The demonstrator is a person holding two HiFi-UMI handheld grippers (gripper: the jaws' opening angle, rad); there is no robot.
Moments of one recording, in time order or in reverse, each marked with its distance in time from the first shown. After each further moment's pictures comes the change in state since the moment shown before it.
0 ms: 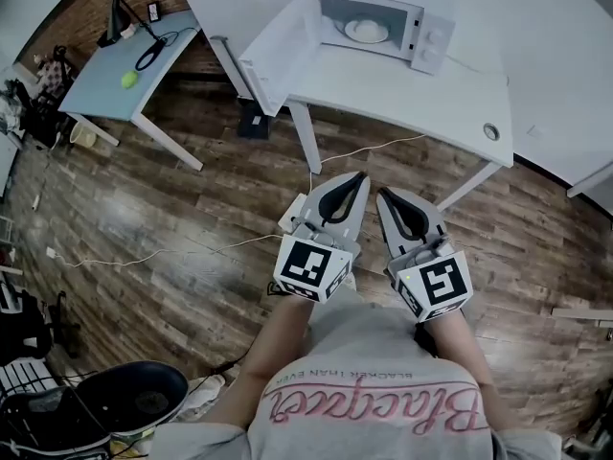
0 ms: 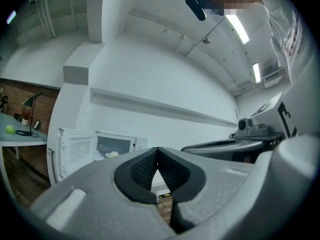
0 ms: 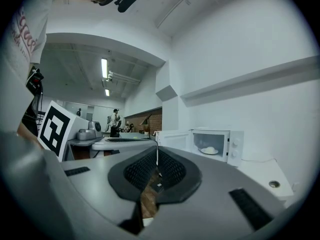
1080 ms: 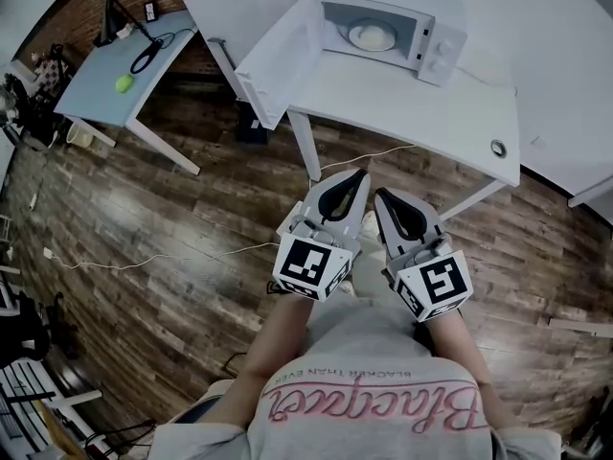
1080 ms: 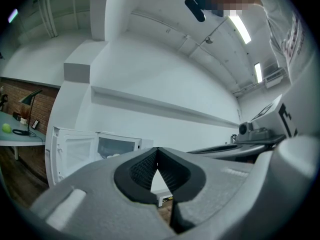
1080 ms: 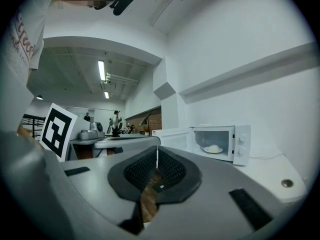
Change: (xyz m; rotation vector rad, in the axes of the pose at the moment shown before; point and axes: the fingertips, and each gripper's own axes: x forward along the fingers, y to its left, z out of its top) left arm 0.048 0.047 -0.006 -0.003 -0.016 0.011; right arm 0.056 -0.033 -0.009 0.046 -0.003 0.030
